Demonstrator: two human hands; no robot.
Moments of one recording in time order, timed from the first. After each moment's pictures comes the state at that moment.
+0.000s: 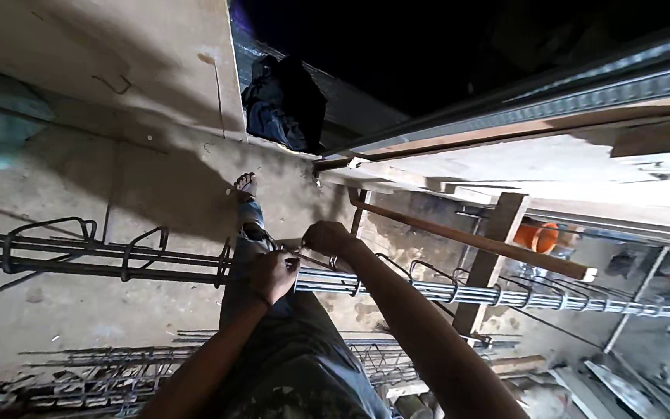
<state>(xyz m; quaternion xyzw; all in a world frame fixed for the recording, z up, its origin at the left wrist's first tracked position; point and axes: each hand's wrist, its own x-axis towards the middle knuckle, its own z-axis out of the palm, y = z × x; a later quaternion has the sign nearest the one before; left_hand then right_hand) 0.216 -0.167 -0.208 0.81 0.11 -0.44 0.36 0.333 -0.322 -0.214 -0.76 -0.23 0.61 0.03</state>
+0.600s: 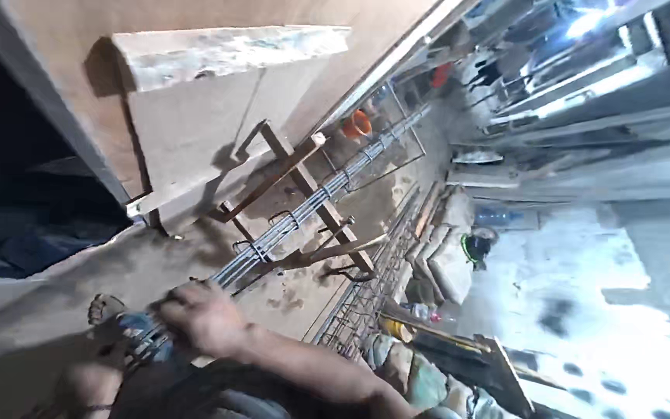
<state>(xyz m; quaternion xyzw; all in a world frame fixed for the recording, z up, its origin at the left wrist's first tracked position) 0.194 -0.196 -0.195 0.91 0.05 -0.27 0.32 0.158 -0.404 -0.027 -0.96 0.00 -0.04 0.28</state>
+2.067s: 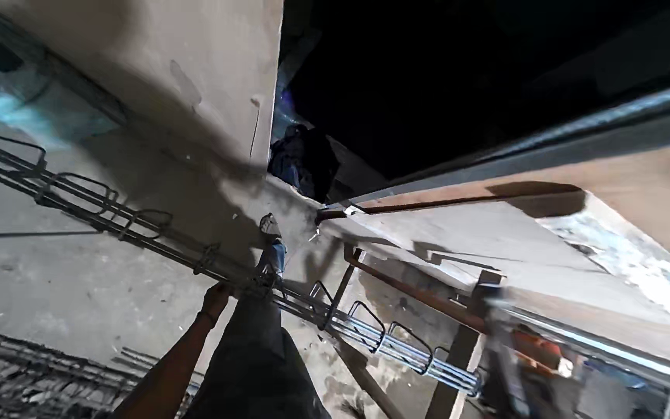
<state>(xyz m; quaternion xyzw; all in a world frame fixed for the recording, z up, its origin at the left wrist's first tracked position) 0.066 -0.166 -0.336 0.61 0.50 -0.25 0.56 0.223 -0.593 0.092 -0.90 -0.07 0.24 0.37</state>
